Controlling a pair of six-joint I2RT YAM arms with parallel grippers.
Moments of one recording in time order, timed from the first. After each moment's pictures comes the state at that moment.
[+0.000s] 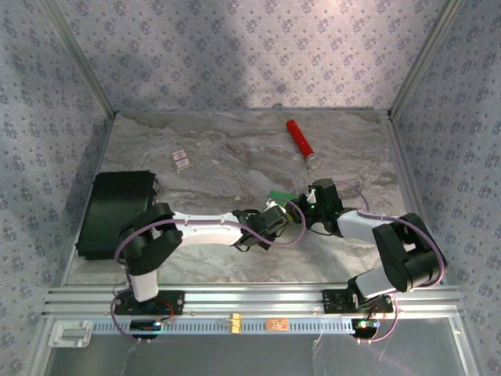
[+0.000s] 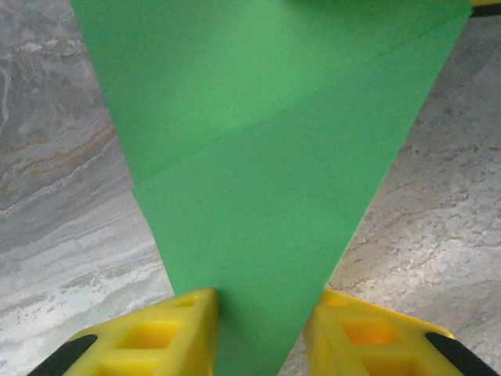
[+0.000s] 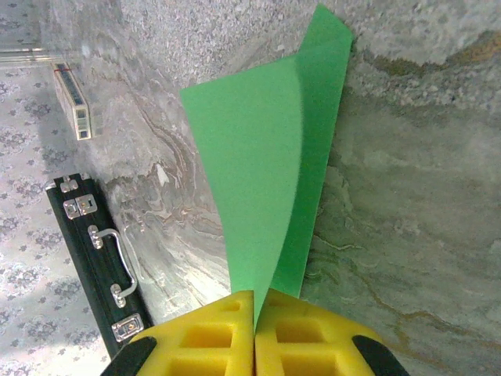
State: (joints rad) left arm -1.16 1.82 1.09 -0.39 -0.29 -0.42; right arm 0.38 1.45 0.49 0.21 -0.50 1.14
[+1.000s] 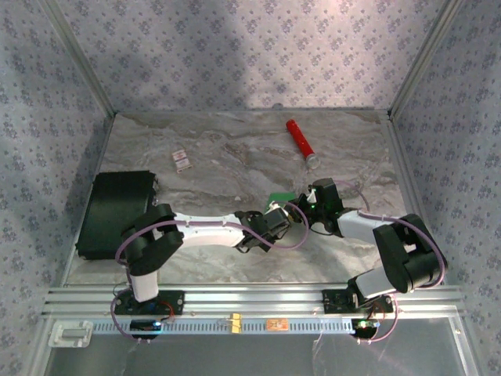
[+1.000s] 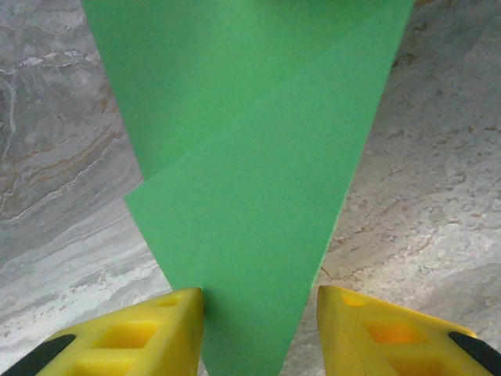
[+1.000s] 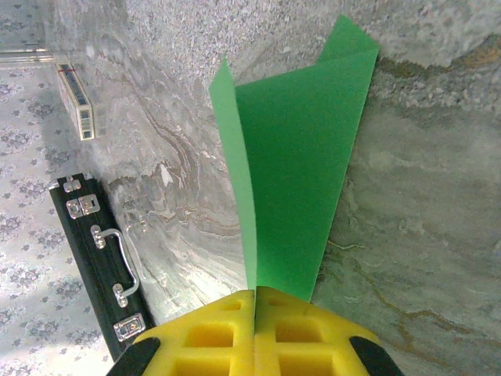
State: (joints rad) left arm -1.18 1.82 1.10 -0.42 -0.32 -0.37; right arm 0.38 1.44 0.49 0.21 -0.50 1.14
